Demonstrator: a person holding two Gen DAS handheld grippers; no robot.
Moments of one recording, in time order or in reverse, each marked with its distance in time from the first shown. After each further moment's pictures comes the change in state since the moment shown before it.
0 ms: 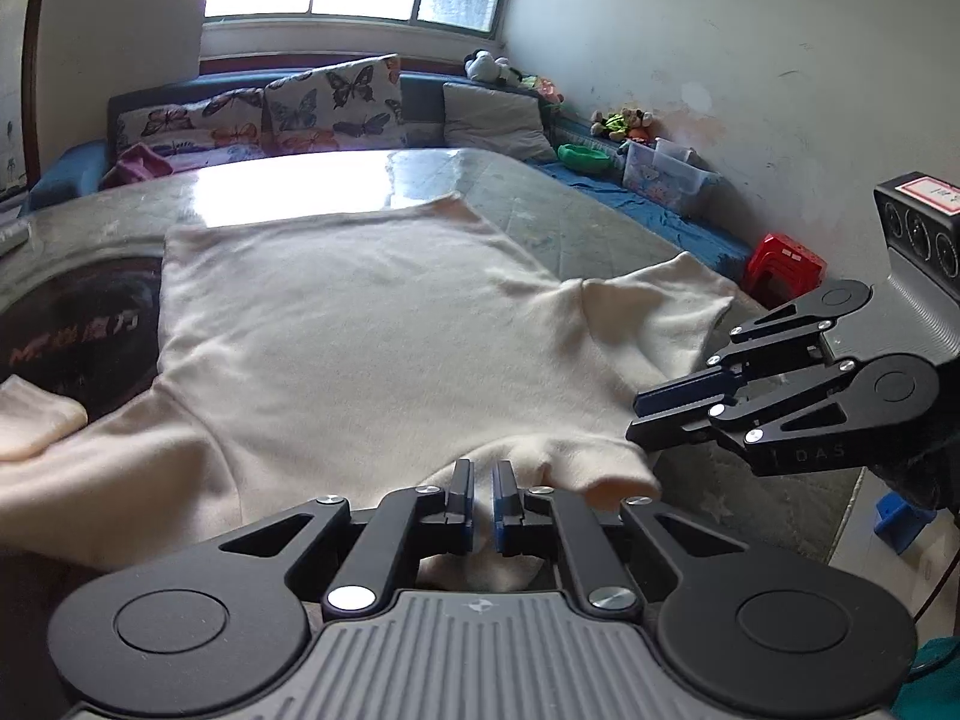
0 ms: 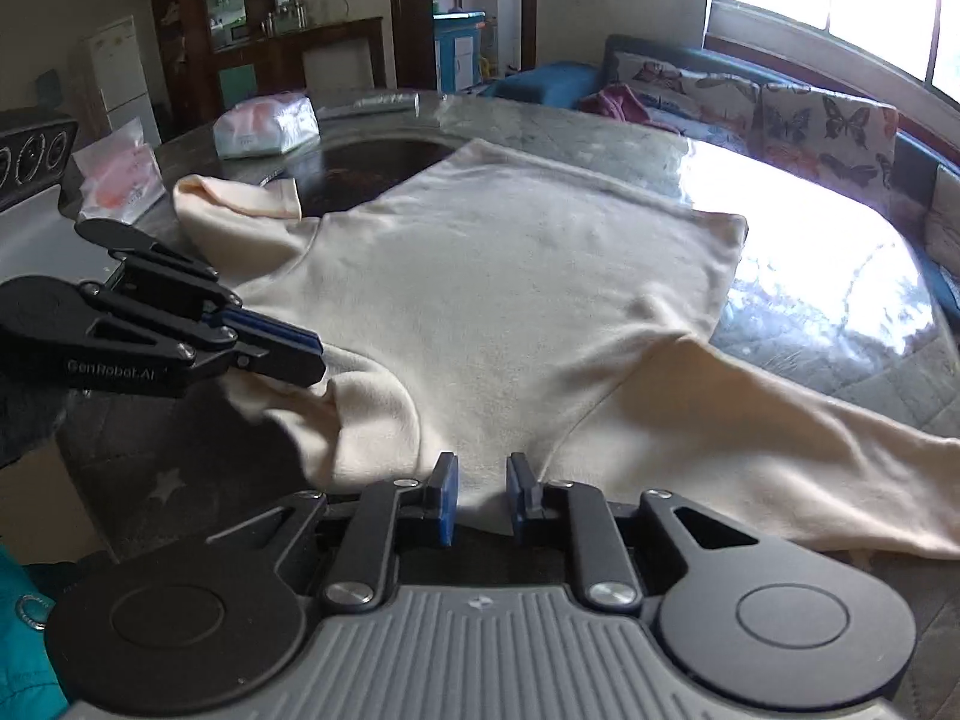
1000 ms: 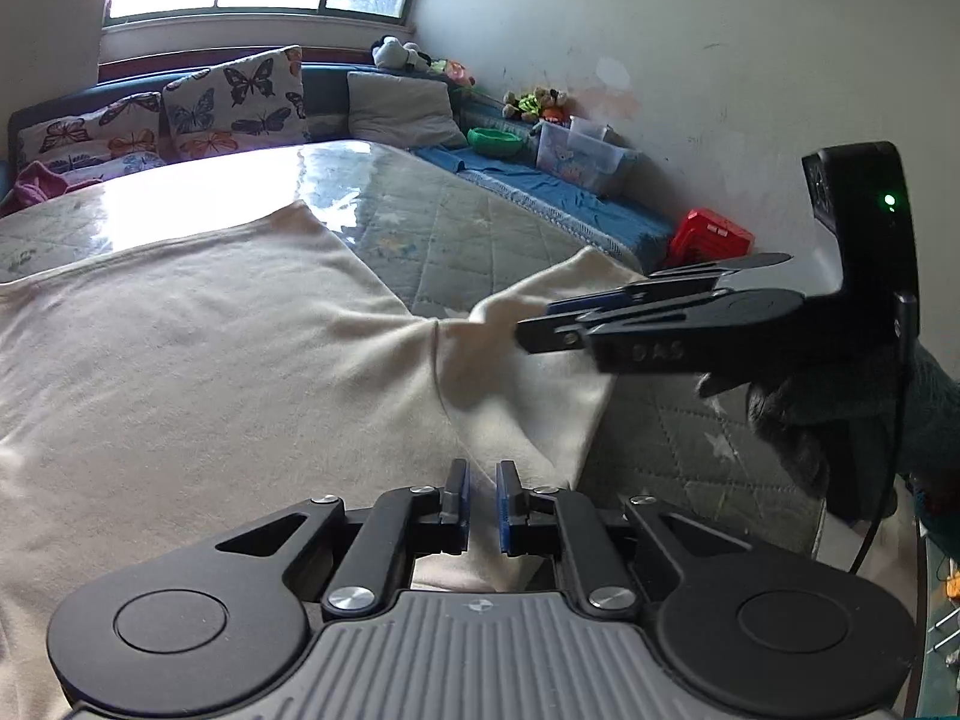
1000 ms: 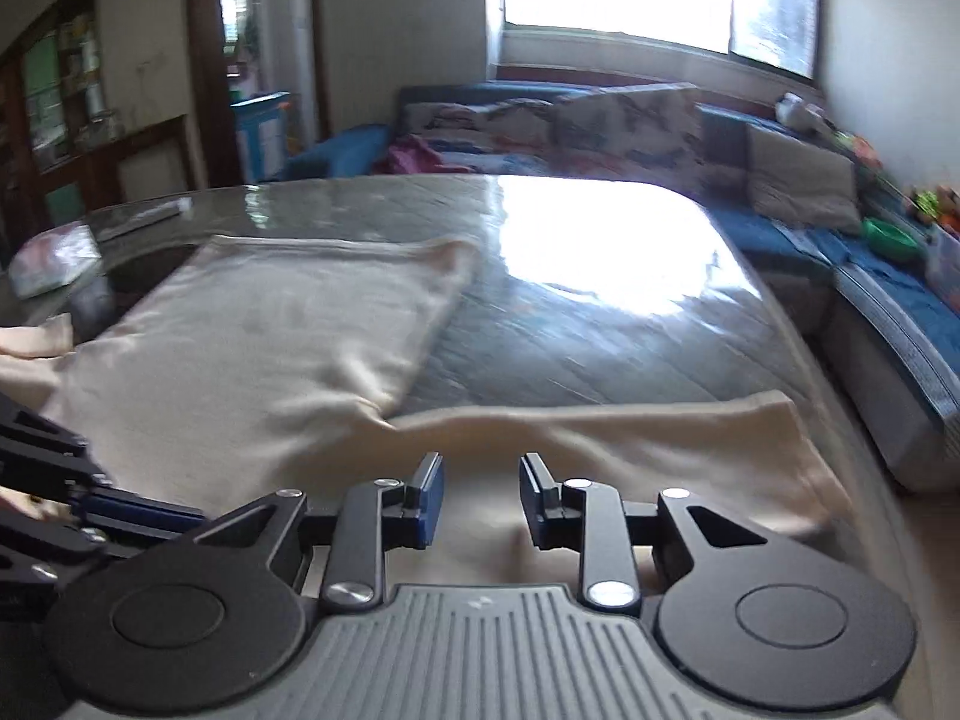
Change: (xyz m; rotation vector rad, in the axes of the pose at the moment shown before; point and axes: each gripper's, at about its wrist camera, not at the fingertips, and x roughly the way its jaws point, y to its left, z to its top) left arm 0.083 -0.050 0.025 0.074 0.051 -0.151; right arm -0.002 -0.103 -0.020 0.293 -0.128 -0.312
